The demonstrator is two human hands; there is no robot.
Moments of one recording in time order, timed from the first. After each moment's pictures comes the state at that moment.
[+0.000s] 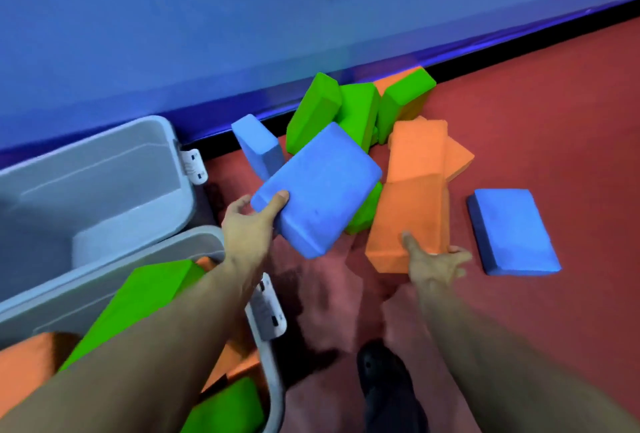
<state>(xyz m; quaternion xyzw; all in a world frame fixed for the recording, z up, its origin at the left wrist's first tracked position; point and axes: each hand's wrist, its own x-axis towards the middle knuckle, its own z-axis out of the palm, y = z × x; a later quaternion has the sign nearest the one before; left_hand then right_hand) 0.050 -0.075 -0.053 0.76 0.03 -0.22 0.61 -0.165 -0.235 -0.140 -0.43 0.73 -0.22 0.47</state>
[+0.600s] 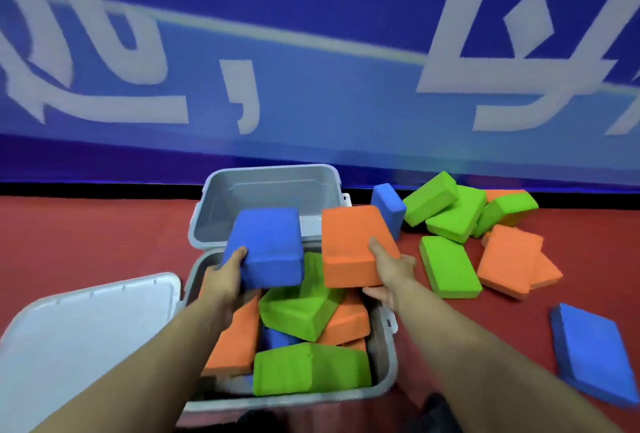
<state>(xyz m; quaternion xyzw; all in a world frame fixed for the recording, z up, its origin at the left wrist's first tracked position) 0.060 0.300 0.079 0.67 0.21 -0.19 0.69 -0.030 0.028 0.065 -0.56 0.50 -0.08 0.66</state>
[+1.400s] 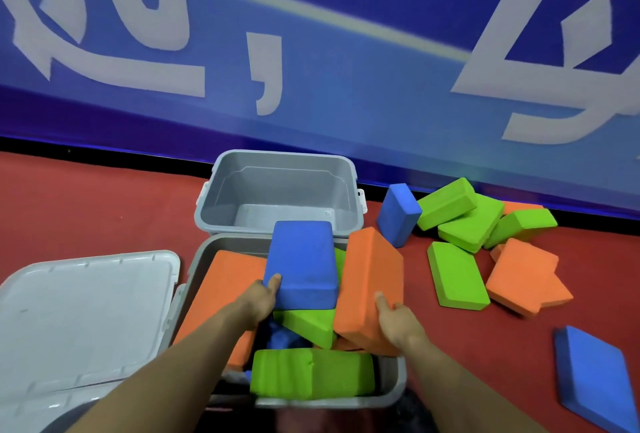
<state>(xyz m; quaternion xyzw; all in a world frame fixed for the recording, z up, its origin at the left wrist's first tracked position) 0.070 0.295 0.007 0.85 0.06 -0.34 0.40 -0.049 0.048 -0.008 -0.79 0.45 0.18 0.36</state>
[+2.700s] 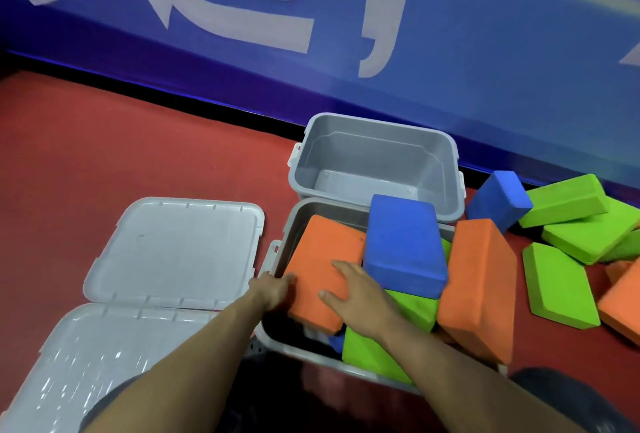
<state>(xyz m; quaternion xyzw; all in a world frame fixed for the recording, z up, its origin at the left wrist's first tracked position) 0.078 0.460 -0.033 0.83 0.21 -0.35 0.38 0.016 0.262 0.008 -0.94 0.01 0.17 0.30</state>
